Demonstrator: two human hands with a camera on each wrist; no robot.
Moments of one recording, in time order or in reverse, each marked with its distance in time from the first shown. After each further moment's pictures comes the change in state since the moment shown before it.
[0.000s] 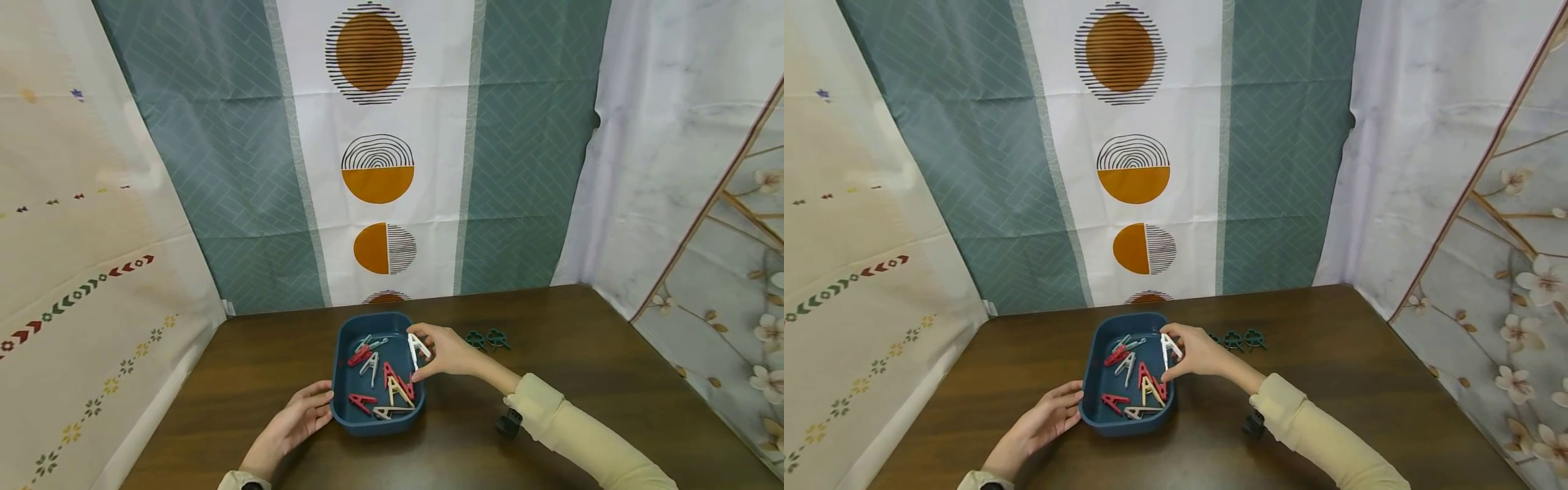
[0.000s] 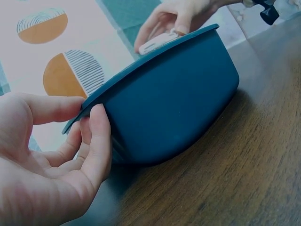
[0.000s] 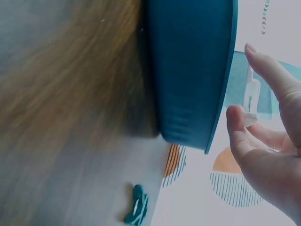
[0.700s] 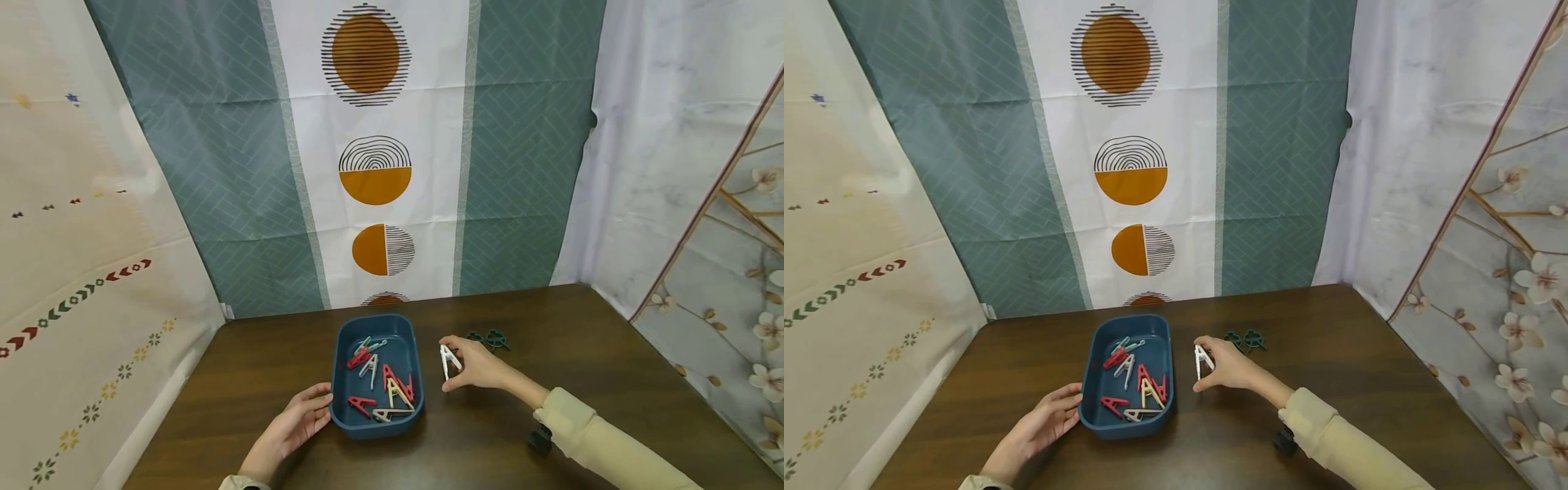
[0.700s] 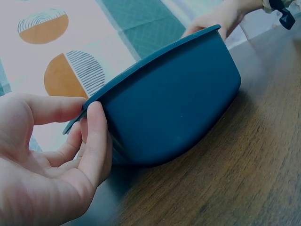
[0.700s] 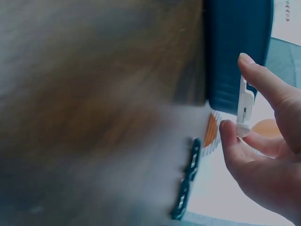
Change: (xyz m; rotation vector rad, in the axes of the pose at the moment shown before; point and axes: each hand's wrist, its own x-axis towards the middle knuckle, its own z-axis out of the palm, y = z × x) left_hand -0.002 0.001 0.003 0.002 0.006 -0.004; right_hand -0.042 0.042 -0.008 -0.083 0.043 0.065
